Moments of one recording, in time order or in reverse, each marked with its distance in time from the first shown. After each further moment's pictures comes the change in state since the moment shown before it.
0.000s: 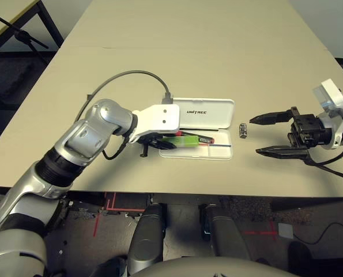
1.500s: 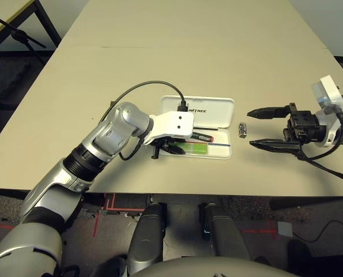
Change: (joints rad) left arm -0.031 -0.098 -0.022 0.116 0.078 -0.050 -0.033; right arm -0.006 0.040 -0.005 -0.031 0.011 0.025 -0.090
